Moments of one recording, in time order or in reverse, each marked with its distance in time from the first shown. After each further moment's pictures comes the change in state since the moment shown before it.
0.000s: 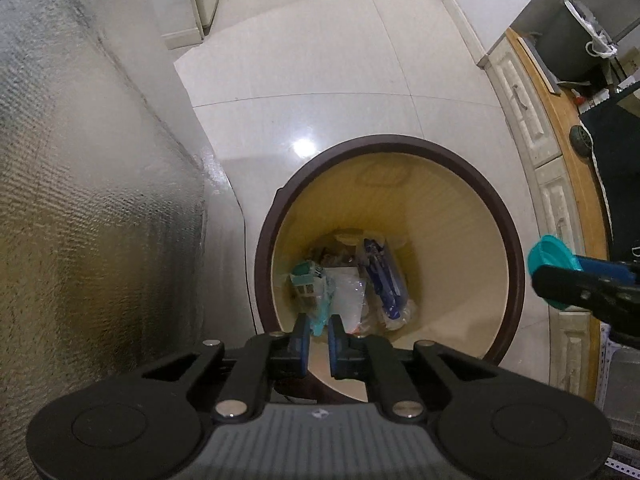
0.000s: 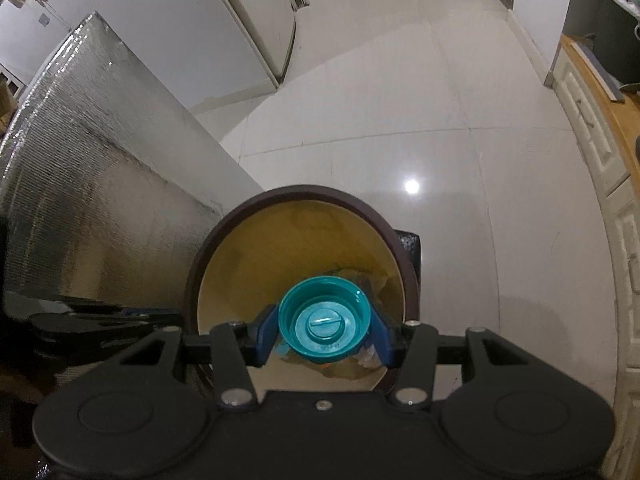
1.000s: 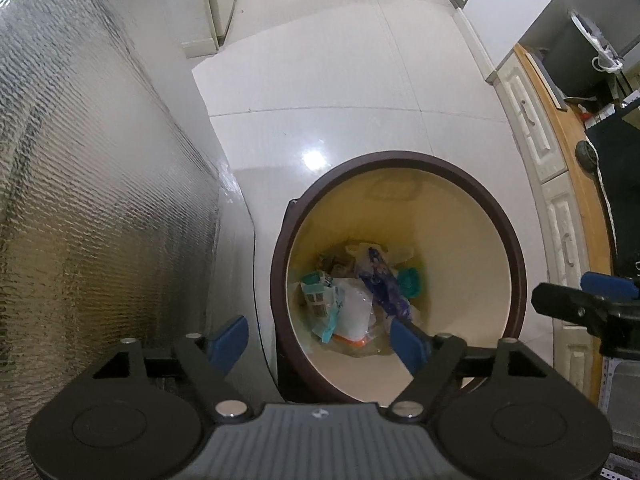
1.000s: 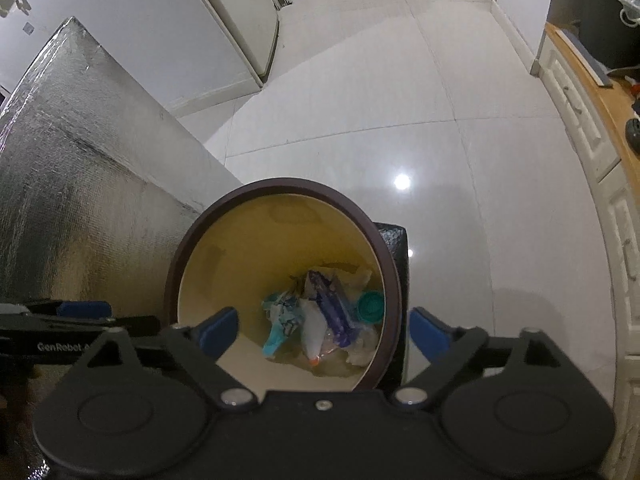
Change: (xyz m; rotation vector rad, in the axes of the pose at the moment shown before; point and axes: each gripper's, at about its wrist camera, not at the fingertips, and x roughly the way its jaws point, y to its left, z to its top) left arm -0.013 0.004 -0.003 -0.024 -0.041 0.026; right arm 0.007 -0.011 -0.009 0.031 -0.010 -0.029
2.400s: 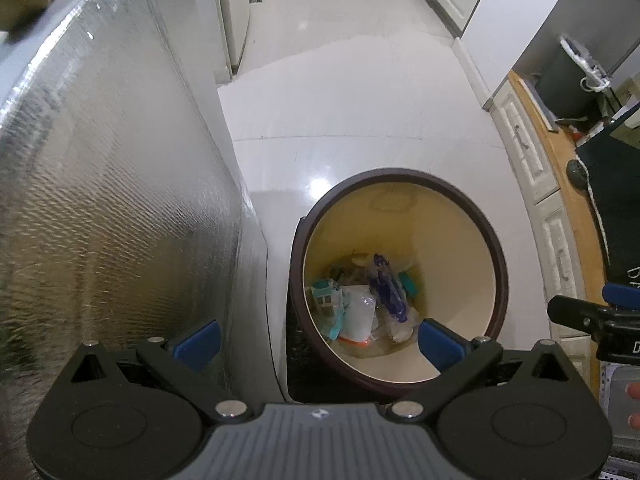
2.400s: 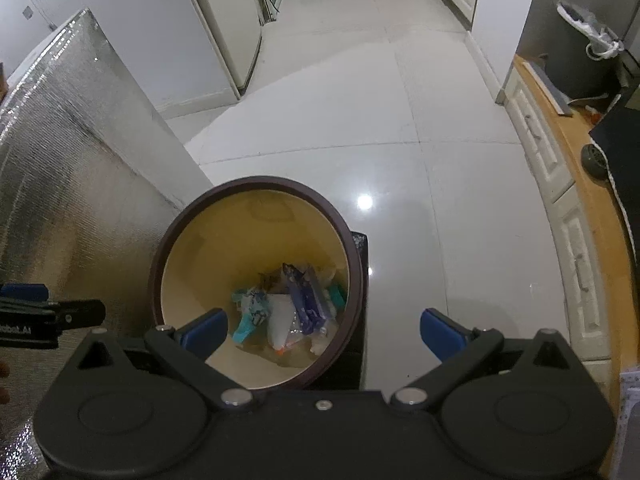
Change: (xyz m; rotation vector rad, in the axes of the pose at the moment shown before) left arm -0.060 0.009 -0.031 -0.006 -0.103 0.009; right arm -0.051 0.013 -0.029 -0.046 -0.066 -0.127
